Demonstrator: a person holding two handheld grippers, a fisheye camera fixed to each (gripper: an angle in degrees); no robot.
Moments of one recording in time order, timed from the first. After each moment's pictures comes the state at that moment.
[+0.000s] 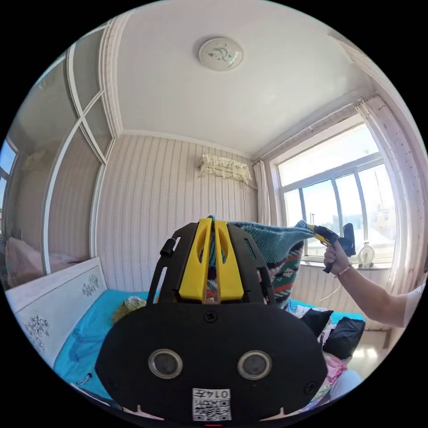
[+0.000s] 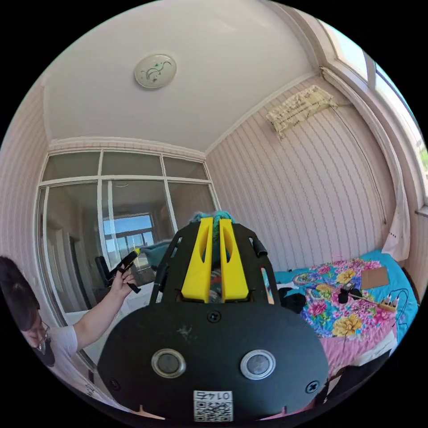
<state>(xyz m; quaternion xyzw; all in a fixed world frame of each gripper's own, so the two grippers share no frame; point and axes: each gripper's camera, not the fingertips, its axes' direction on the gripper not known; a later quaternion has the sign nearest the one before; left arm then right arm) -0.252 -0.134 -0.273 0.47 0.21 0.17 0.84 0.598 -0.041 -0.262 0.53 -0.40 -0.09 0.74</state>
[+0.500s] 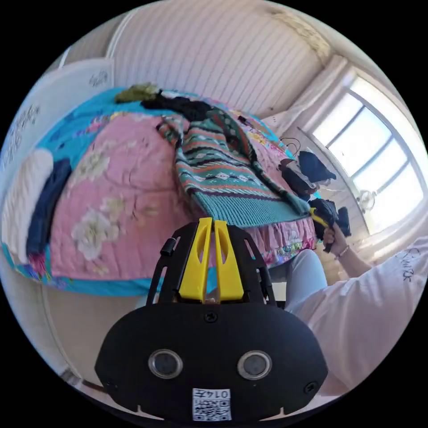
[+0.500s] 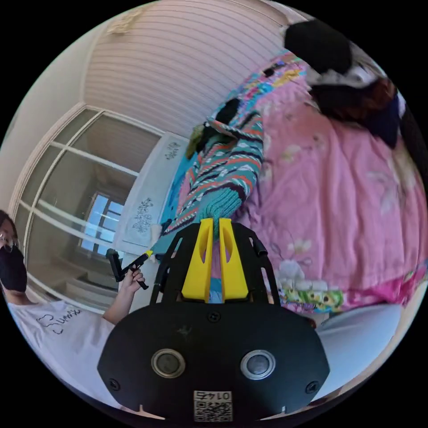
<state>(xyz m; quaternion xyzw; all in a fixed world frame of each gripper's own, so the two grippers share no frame) -0.415 0.202 0.114 -0.15 0.21 -0.01 0.96 0.556 0.170 0.240 -0.02 -0.40 0.20 0.89</state>
